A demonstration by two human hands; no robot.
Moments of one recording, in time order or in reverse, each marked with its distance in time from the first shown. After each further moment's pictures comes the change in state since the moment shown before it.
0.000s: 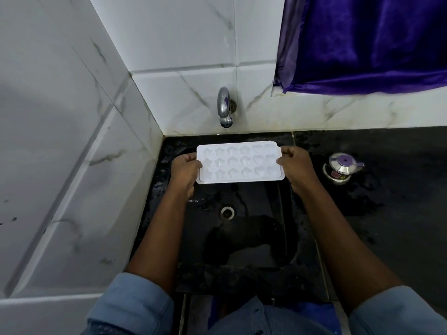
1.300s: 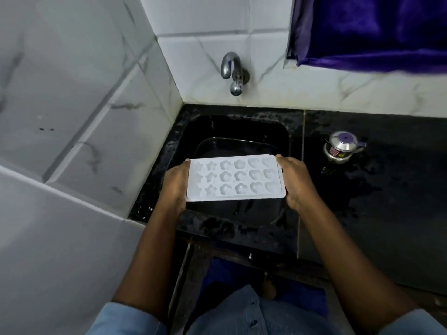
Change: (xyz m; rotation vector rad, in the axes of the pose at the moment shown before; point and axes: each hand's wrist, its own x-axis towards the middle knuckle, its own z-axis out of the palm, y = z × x) left_hand -0.179 -0.069 -0.010 -0.063 0.210 -0.163; right_hand -0.111 0.049 -0.056 0.269 -0.266 0.218
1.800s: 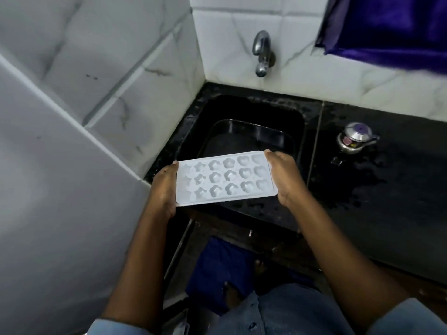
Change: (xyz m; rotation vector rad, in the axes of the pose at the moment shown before) left_hand -0.073 -0.065 -0.085 -0.055 0.094 0.004; right_hand -0.085 0.024 0.035 -0.189 -0.149 -0.022
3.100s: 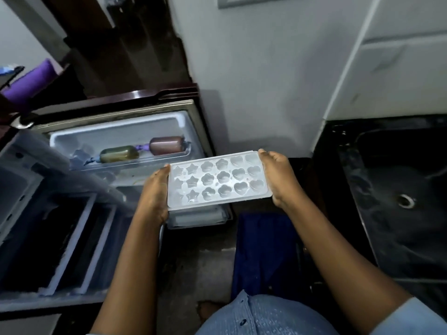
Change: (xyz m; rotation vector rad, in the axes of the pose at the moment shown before) left_hand -0.413 -0.236 -0.100 -0.814 1.092 -0.110; right_hand -0.238 0.118 0.105 -0.451 -1.200 -0.018
